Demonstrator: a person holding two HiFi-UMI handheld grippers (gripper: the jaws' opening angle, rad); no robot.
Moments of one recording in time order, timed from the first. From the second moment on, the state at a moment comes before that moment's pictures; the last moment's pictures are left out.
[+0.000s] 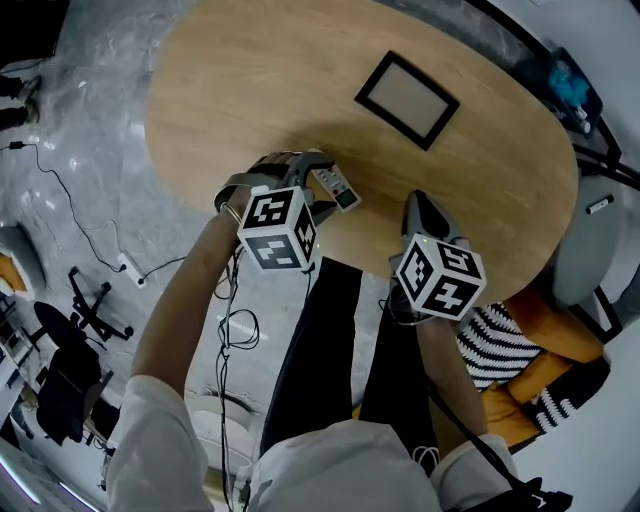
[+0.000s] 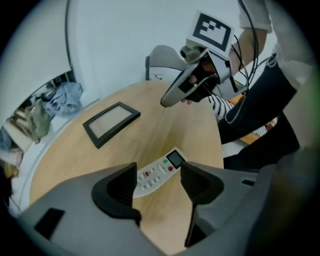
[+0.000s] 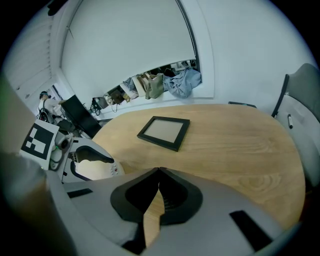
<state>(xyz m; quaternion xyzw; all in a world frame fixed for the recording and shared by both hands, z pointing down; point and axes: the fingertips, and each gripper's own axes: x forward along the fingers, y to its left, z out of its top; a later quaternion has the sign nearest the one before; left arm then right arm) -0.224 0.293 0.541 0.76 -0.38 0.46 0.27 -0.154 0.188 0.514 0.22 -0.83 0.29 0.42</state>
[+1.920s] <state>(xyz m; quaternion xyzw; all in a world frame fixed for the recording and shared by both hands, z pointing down) -0.162 0.192 0.532 0.60 -0.60 0.26 0.46 -0.068 0.113 0.520 0.33 -0.79 0.37 0.37</state>
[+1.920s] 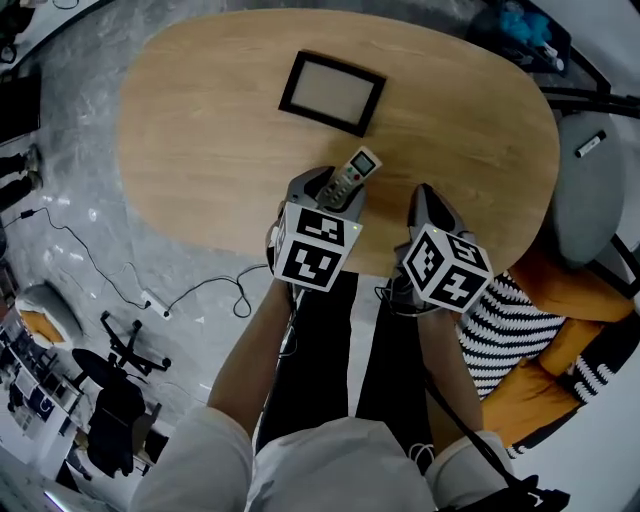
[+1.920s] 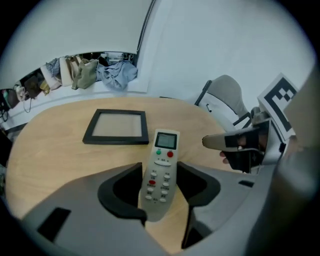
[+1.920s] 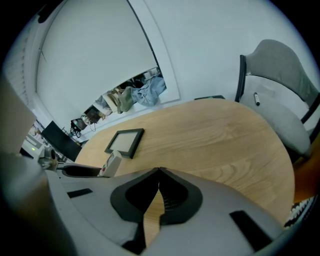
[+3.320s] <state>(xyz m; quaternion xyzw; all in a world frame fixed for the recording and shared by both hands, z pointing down) 0.168 -0.061 0.526 0.72 -0.46 0.34 0.39 0.286 -0.070 0.517 0.54 -0.68 0.44 0.22</state>
